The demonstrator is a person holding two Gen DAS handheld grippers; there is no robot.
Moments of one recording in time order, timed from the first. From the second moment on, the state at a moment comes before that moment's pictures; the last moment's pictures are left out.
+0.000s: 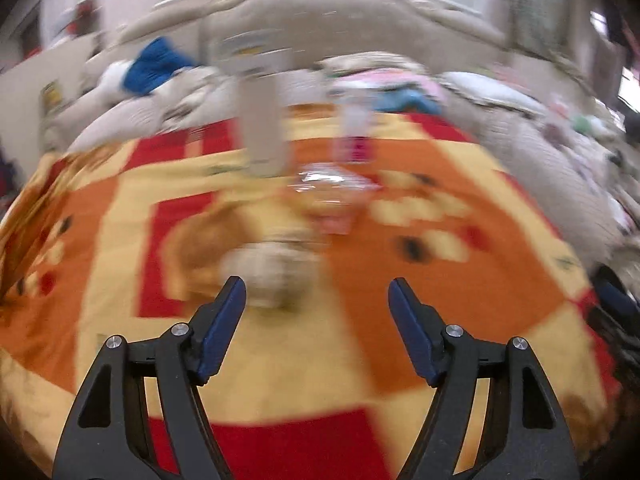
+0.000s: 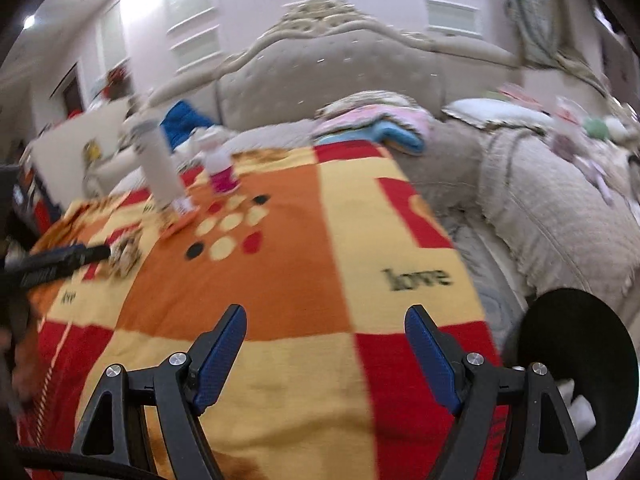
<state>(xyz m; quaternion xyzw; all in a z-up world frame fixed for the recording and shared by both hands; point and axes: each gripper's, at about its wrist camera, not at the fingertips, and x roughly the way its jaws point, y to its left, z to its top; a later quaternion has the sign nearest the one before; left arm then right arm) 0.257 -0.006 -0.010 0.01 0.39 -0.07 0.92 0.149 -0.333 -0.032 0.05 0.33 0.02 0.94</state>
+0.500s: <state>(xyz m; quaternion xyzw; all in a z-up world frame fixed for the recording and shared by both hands) 0.316 0.006 -0.066 0.02 0.43 -0.07 0.90 0.165 -0.329 -0.051 0.06 0.38 0.04 0.92</state>
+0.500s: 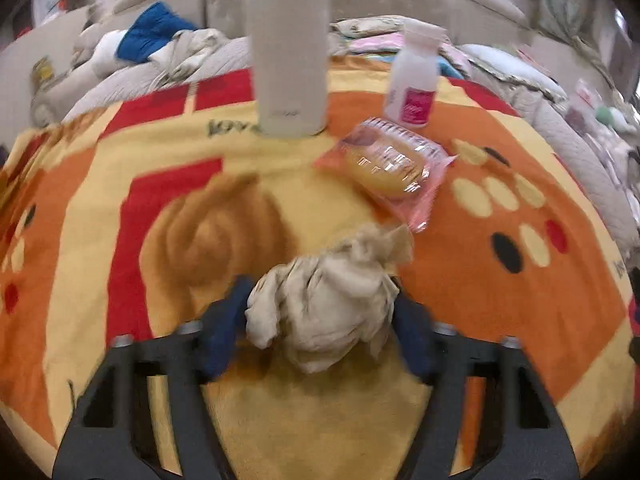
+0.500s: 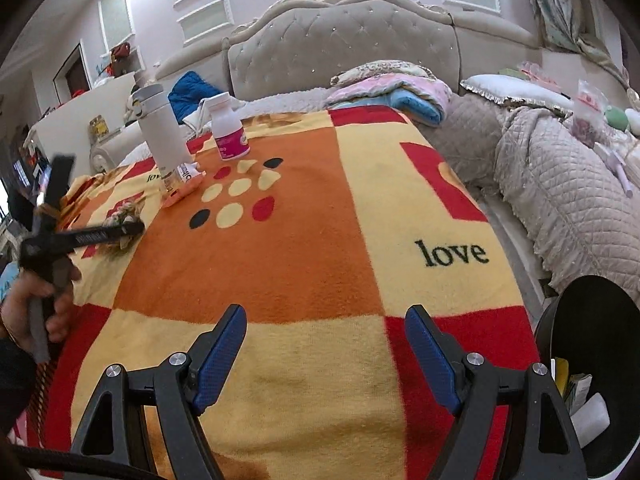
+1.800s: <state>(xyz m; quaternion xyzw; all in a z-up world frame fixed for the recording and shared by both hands) 0.199 0.054 -0.072 -0.10 0.42 -0.01 0.90 0.362 -0.145 -0.051 -0.08 0.42 0.21 0.88</state>
